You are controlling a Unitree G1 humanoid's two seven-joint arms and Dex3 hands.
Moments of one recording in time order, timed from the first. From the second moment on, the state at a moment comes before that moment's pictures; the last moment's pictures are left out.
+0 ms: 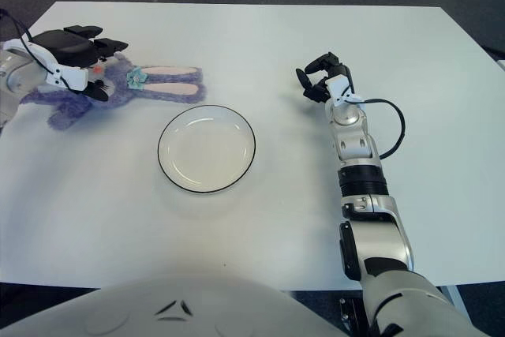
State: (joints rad) left arm -0.65 0.86 -0.28 0.37 0.75 -0.30 -0.44; right arm -0.49 -0.33 -0.04 0.39 -0.15 0.16 -0.05
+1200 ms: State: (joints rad) left arm -0.74 0.79 -0.40 0.61 0.88 -0.22 -0.30; right arm -0.49 -0.34 -0.05 0.39 -0.15 0.15 -0.03
